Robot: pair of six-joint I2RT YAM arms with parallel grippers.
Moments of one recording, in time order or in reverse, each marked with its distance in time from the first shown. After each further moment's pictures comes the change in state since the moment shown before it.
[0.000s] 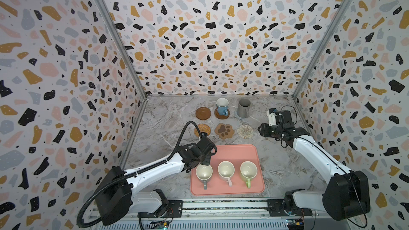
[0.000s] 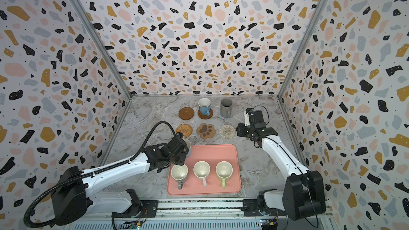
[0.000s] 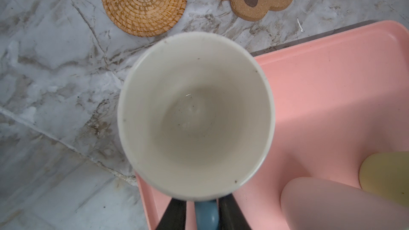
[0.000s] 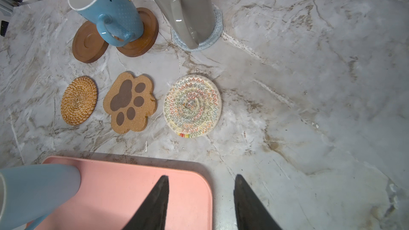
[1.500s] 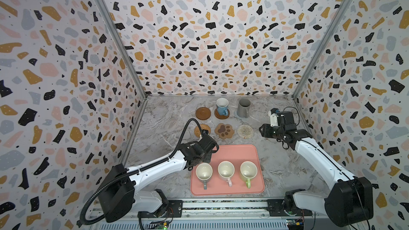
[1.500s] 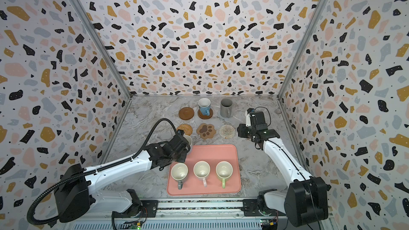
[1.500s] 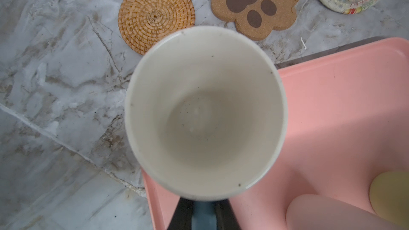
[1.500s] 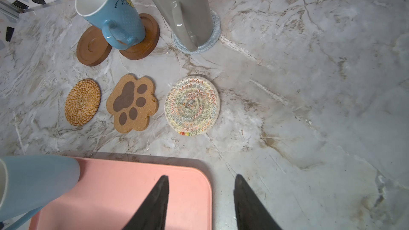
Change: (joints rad) left arm 0.014 0.032 0.059 0.006 -0.064 0.018; right arm 0.000 -0.056 -0.016 -0.018 0.012 0.008
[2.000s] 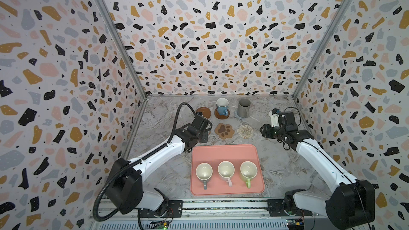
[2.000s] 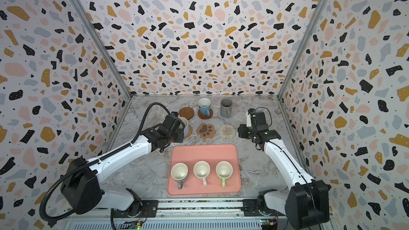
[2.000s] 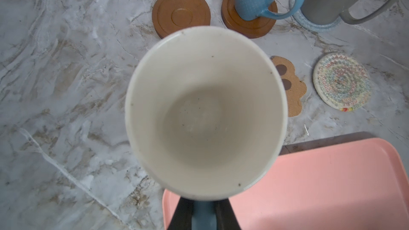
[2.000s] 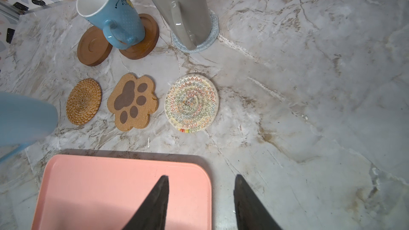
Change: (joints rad) left arm 0.249 0.132 0.206 0.063 0.062 0.133; right arm 0.000 -0.027 0.000 -0.027 0.008 0.008
